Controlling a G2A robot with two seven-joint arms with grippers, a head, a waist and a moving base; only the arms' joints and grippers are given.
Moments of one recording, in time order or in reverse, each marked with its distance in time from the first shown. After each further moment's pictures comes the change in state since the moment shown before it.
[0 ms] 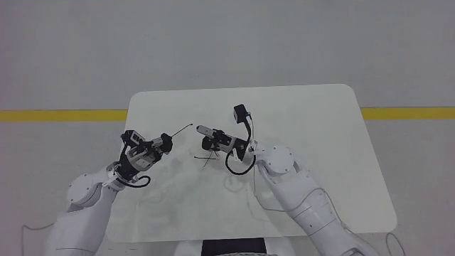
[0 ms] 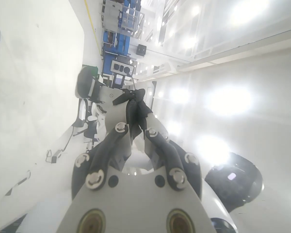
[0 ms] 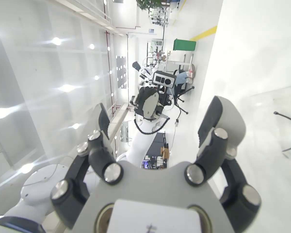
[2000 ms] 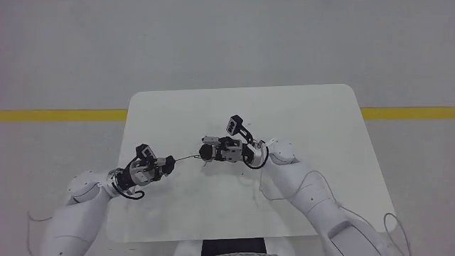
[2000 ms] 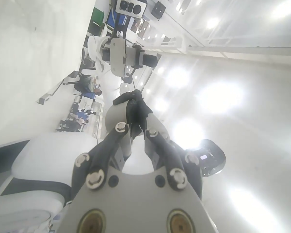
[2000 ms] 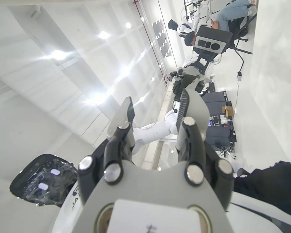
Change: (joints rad) left arm -0.102 0.080 0.108 0.225 -0.035 0.177 -0.325; right arm 0.192 -0.022 -0.074 0.462 0.571 0.039 0.533
